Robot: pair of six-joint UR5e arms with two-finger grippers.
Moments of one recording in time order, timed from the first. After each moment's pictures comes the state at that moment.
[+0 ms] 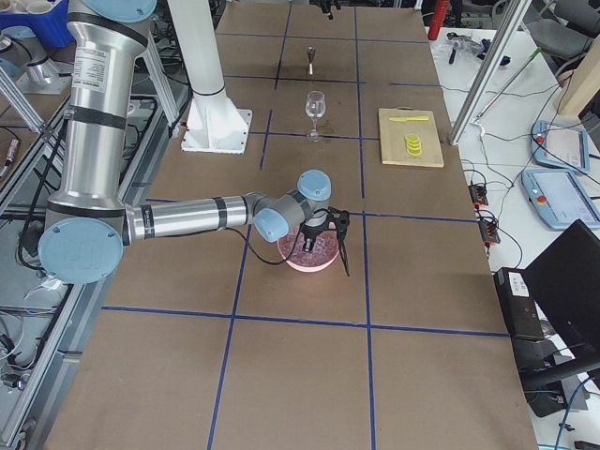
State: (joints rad) left arm -1.20 -1.29 -1.74 -2.59 -2.06 -0.38; right arm 1.03 -1.74 1.81 -1.10 2.27 0.91
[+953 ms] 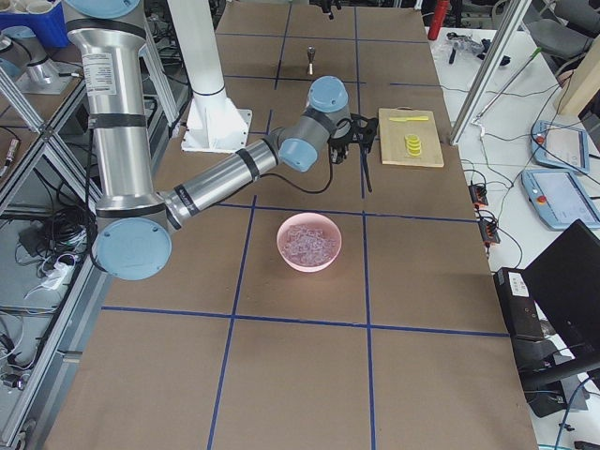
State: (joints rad) left arm -1.20 -1.29 -1.73 -2.61 -2.07 -0.41; right arm 1.12 -1.43 2.03 -1.12 2.40 1.39
